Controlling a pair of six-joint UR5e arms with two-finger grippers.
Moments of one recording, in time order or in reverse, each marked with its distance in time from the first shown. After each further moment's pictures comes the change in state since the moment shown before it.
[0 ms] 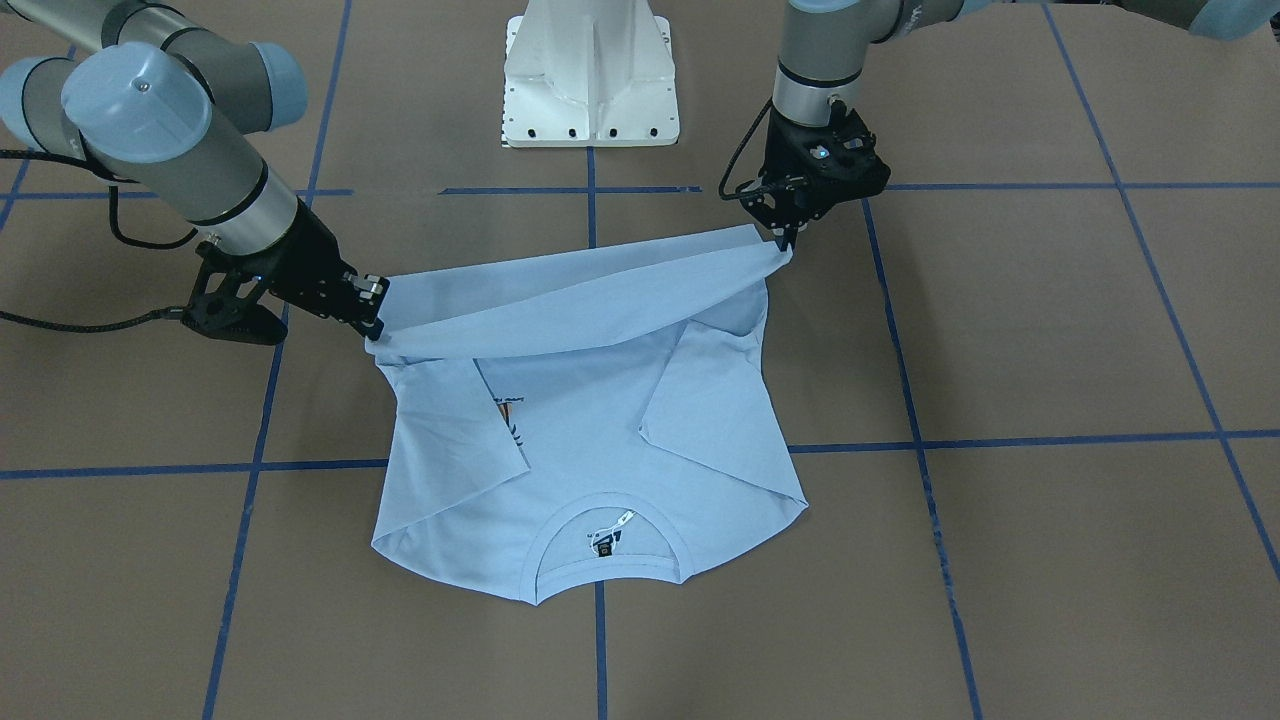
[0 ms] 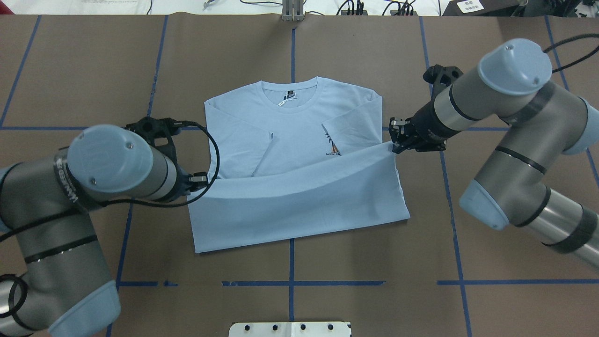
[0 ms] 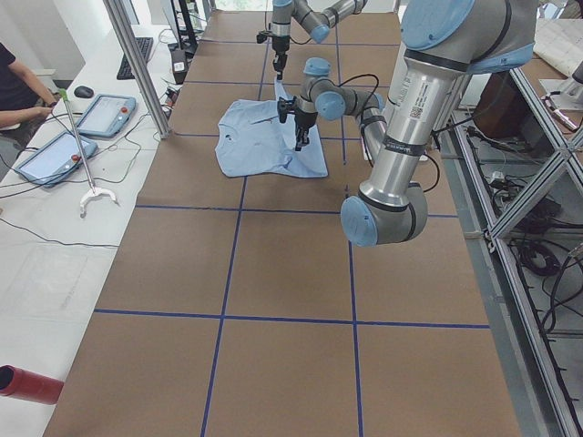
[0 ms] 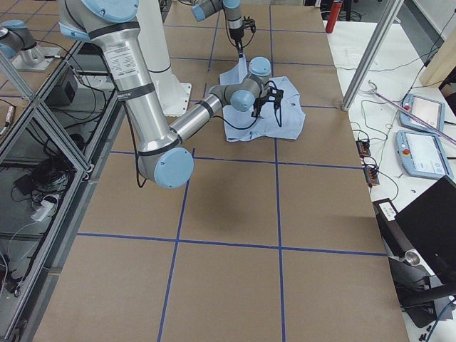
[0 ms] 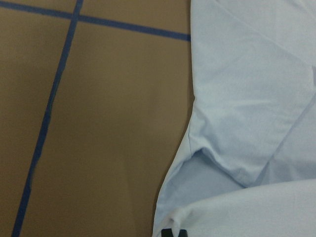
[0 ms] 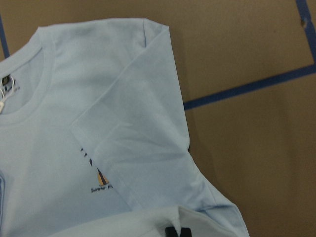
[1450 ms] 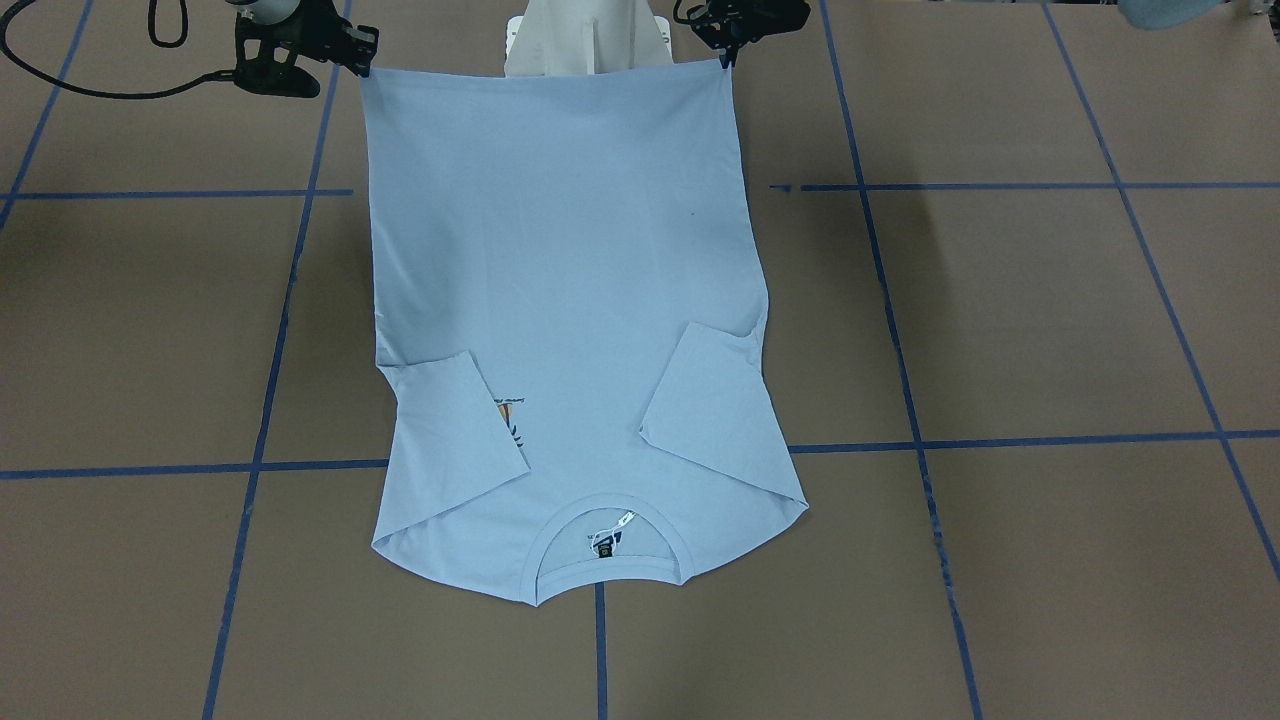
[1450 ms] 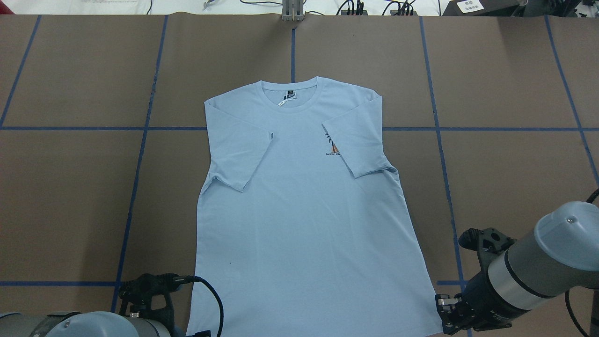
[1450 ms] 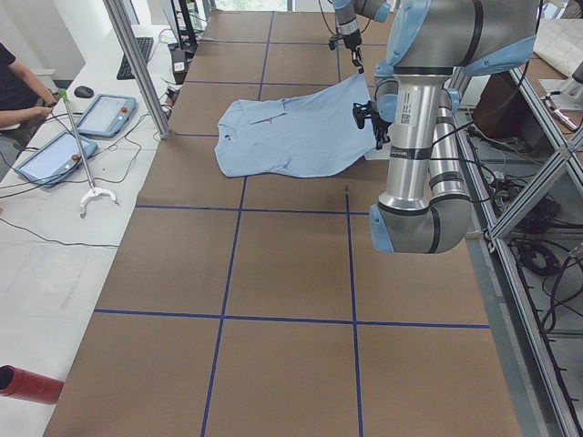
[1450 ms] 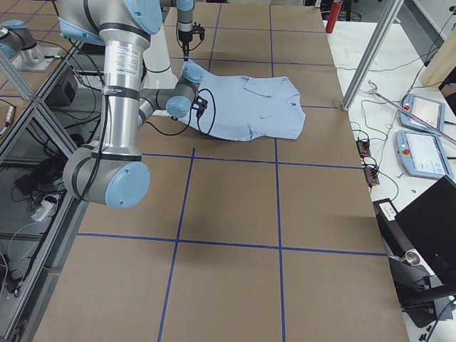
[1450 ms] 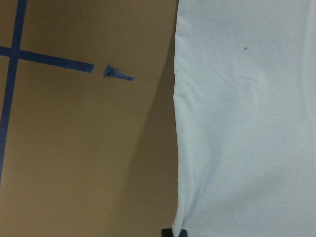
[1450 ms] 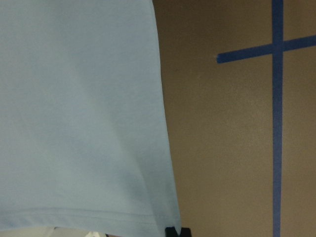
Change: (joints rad) left arm 0.554 0.170 -0.316 0.071 0.063 -0.412; right arm -0.488 -0.552 0.558 -0.008 0.072 0.234
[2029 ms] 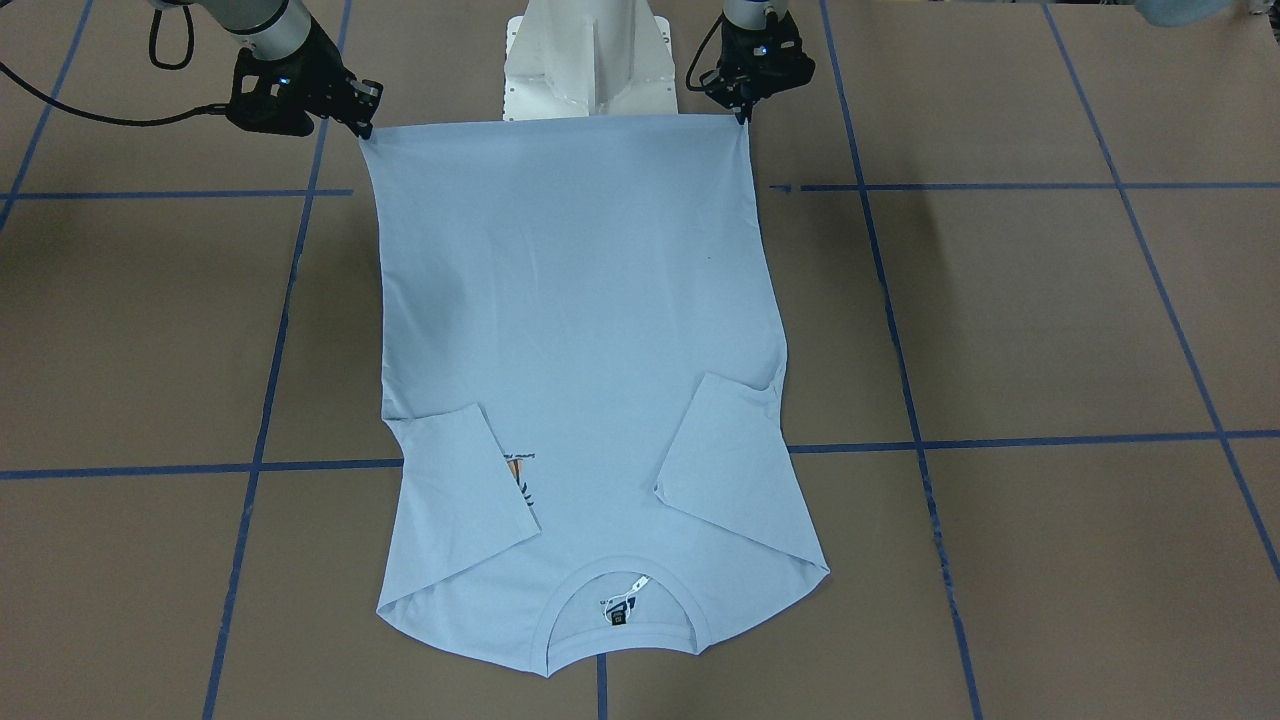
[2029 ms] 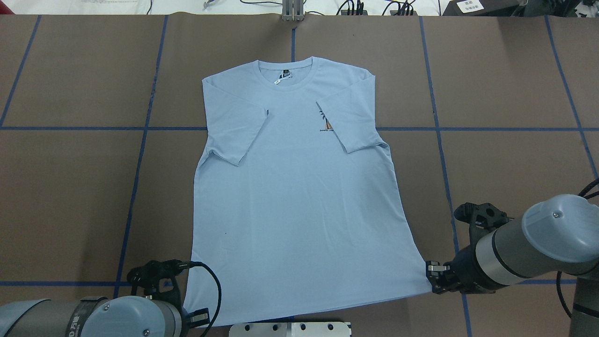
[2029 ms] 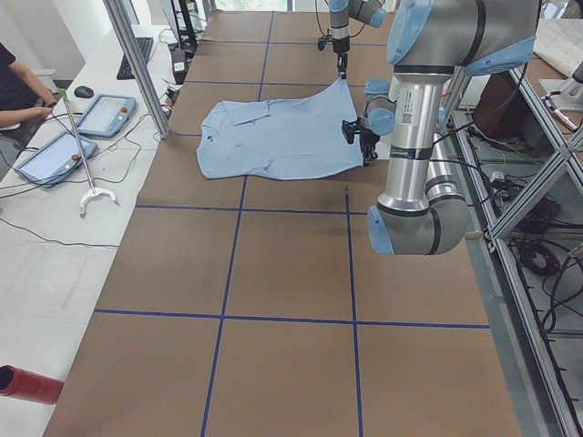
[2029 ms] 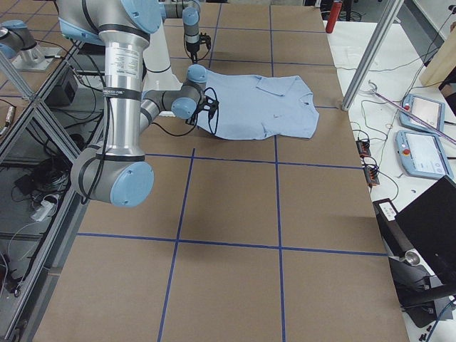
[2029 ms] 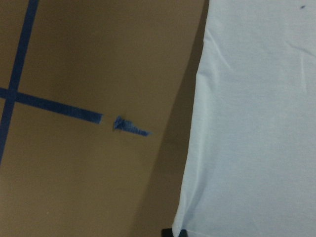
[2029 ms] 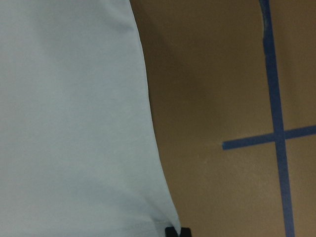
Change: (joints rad) left arm -0.024 0.026 0.116 -0.031 0.044 -0.003; right arm 0.025 0.034 -0.049 0.000 -0.157 -0.001
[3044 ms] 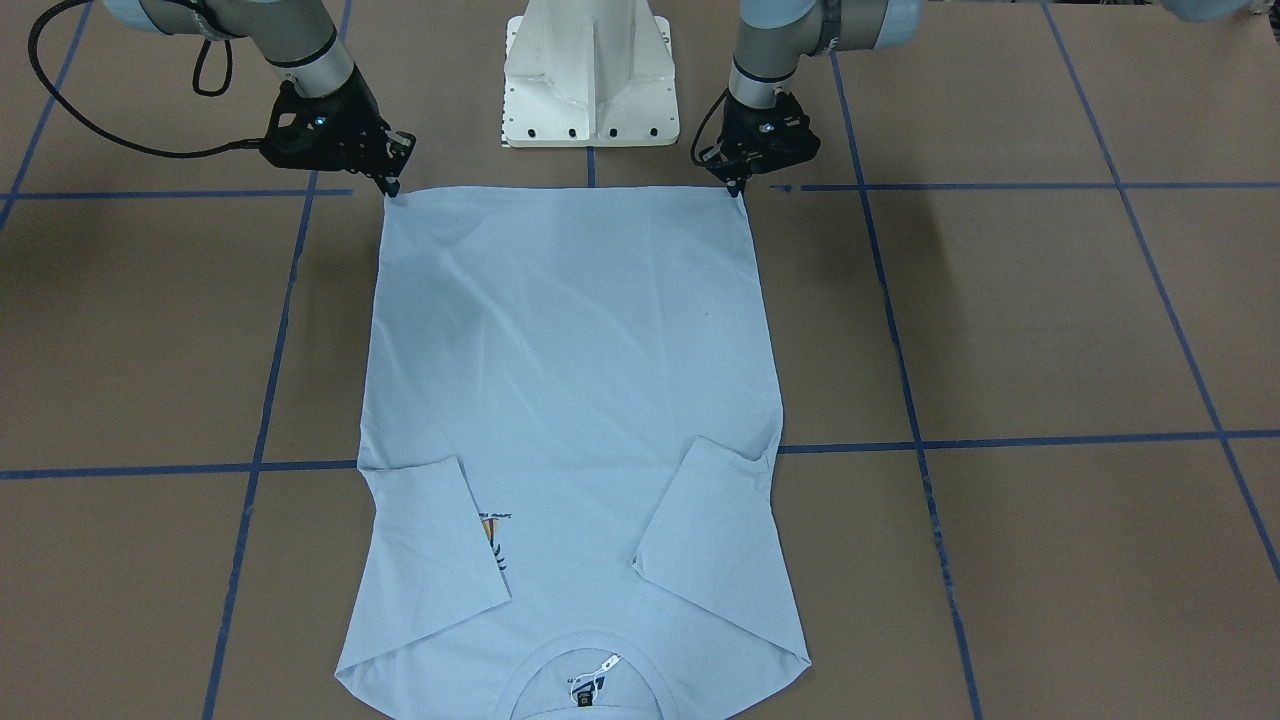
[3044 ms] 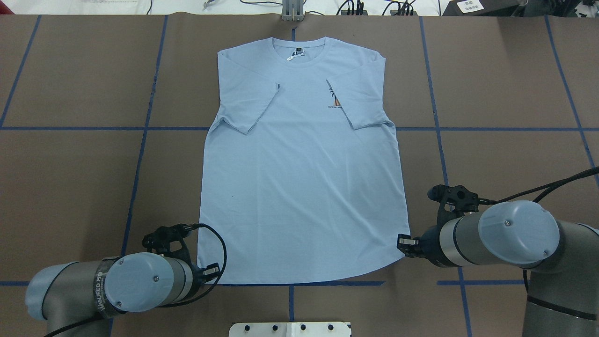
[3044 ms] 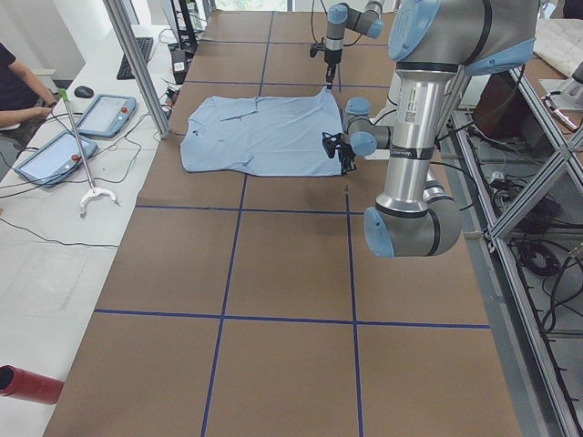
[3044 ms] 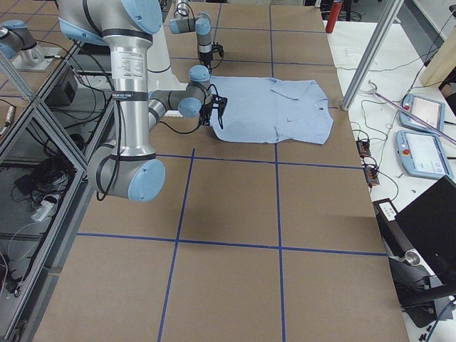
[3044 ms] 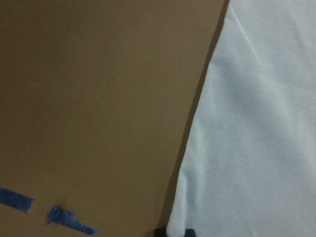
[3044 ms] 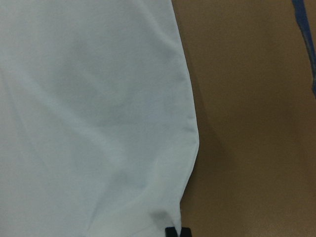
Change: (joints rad) left arm -0.135 0.004 0.243 -0.338 -0.001 -0.018; right arm -0.015 0.132 -0.109 0.011 -0.266 -0.003
